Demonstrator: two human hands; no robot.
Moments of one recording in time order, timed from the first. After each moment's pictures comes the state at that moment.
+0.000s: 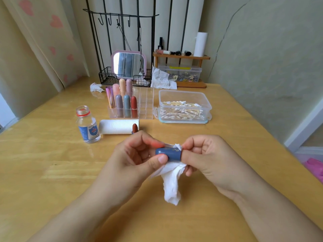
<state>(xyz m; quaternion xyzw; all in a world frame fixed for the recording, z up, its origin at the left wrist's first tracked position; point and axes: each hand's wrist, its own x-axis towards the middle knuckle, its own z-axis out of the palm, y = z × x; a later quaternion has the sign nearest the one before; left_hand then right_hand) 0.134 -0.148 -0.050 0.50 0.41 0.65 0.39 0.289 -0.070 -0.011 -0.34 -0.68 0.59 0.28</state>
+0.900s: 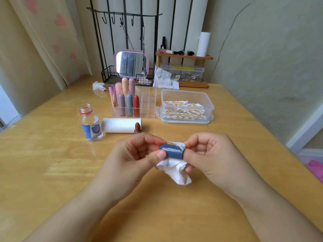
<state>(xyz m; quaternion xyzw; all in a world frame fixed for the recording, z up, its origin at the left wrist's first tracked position) 0.129 -0.145 -0.050 0.50 0.45 0.64 0.37 0.289 -0.067 -0.017 -0.32 -0.71 0.54 0.31</state>
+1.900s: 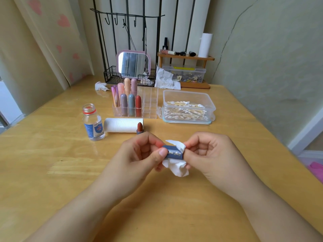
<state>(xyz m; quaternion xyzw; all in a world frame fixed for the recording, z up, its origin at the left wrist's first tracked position) 0.129 -0.143 -0.051 0.53 0.47 0.61 0.35 0.288 -0.068 -0.021 -0.29 -0.74 0.51 0.34</state>
